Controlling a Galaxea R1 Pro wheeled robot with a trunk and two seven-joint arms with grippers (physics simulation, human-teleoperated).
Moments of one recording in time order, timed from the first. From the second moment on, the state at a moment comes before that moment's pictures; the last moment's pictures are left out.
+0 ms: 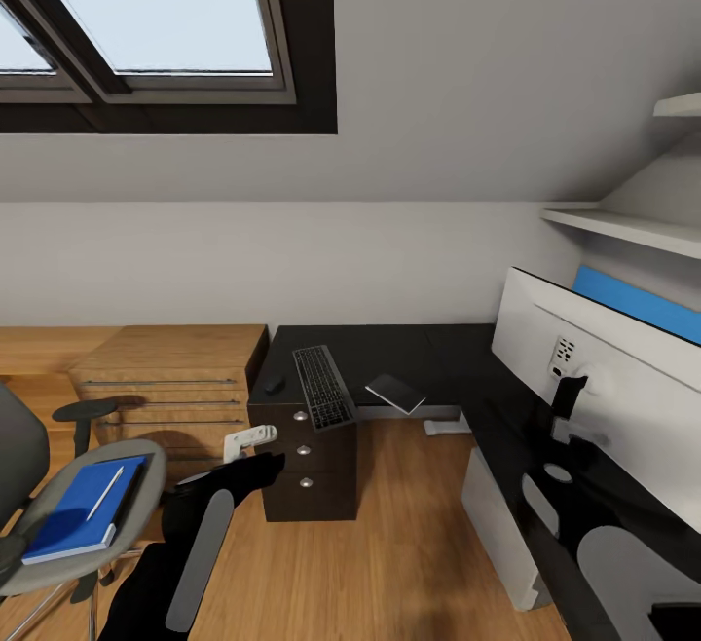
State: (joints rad) left arm -0.29 -0.11 -0.08 -1.54 0.38 0.84 0.40; right arm -0.74 -0.19 0.07 -0.39 -0.26 -0.25 -0.48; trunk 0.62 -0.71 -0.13
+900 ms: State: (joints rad) left arm -0.29 -0.11 -0.08 -1.54 0.38 0.84 0.40; right arm -0.74 -0.21 0.07 -0.27 -0.28 -0.45 -0.42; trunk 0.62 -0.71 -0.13
